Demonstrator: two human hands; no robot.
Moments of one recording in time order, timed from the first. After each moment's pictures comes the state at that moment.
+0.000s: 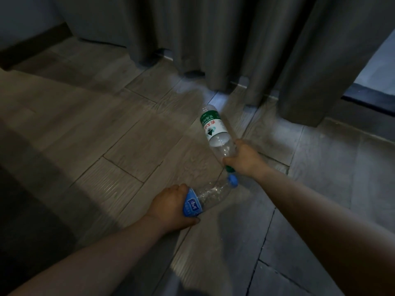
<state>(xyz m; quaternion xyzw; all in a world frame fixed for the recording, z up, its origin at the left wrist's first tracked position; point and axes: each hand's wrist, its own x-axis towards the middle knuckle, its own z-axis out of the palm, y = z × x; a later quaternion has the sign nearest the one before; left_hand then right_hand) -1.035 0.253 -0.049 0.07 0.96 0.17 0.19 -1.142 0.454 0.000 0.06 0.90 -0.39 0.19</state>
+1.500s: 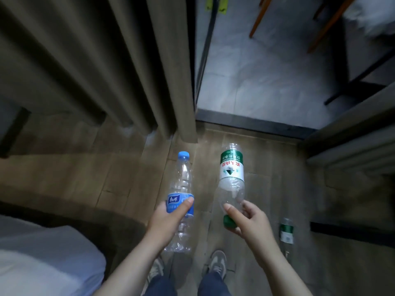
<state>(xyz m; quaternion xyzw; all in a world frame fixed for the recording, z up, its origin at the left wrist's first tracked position) -0.940 0.464 0.550 -0.23 0.73 0.54 0.34 -0.870 0.649 0.550 0.43 0.63 -0.64 0.11</state>
